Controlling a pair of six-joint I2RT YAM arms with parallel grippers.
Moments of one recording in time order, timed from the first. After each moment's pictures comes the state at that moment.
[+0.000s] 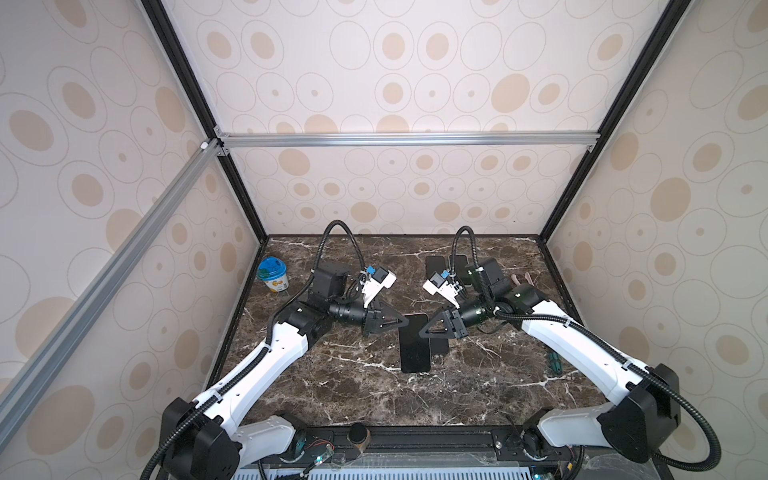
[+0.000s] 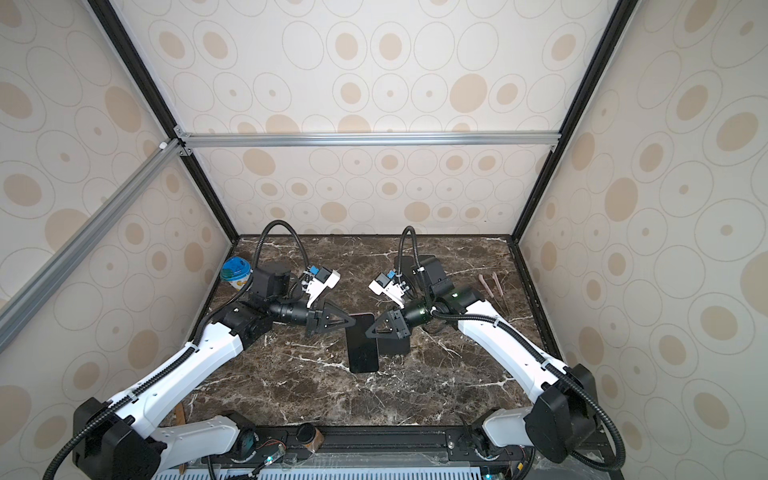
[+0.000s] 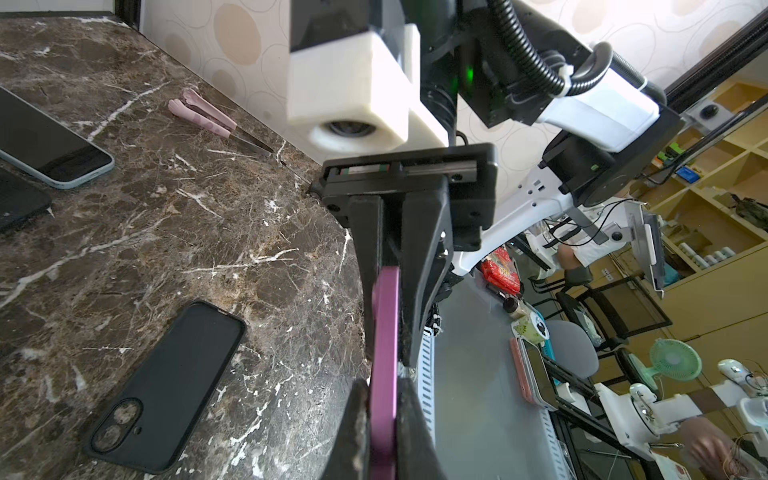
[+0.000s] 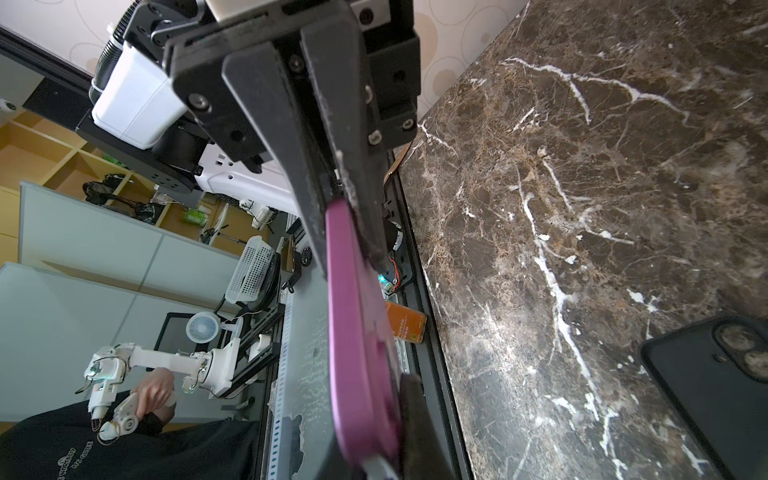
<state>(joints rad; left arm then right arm) -0.49 1.19 0.98 -0.32 1.07 -0.15 0.54 1.34 1.16 -0.70 -1.10 0.04</state>
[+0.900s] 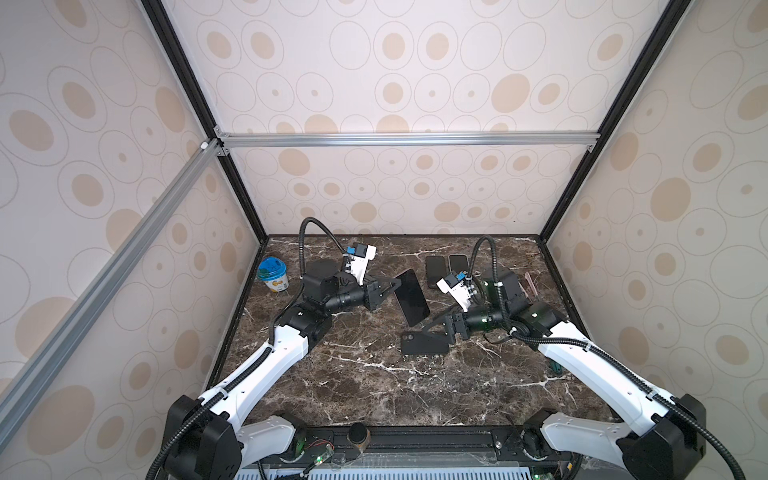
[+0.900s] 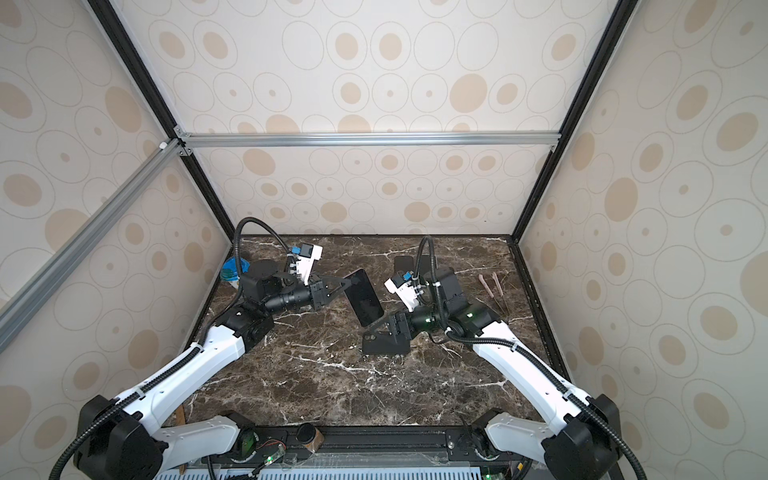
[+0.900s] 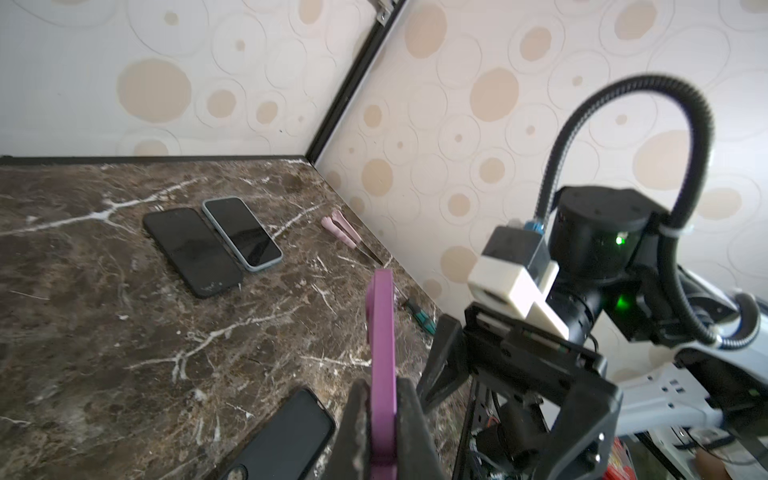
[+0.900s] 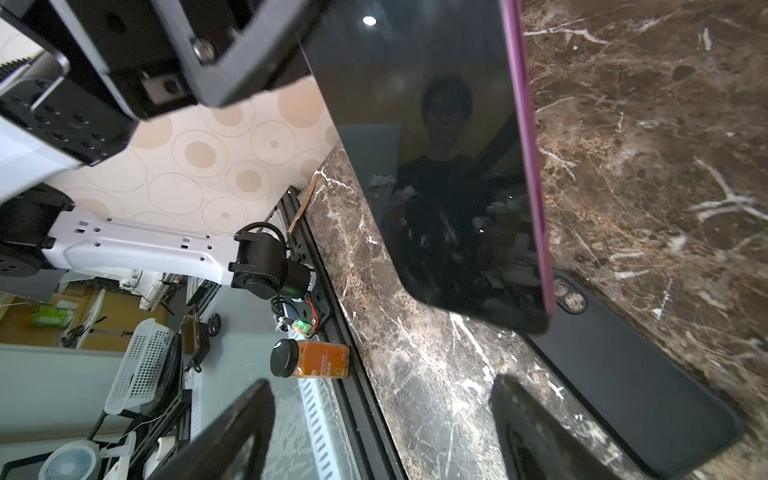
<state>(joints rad) -0.44 1.19 0.90 0.14 0.64 -0.54 0.53 1.16 0.97 -0.50 -0.75 0.25</state>
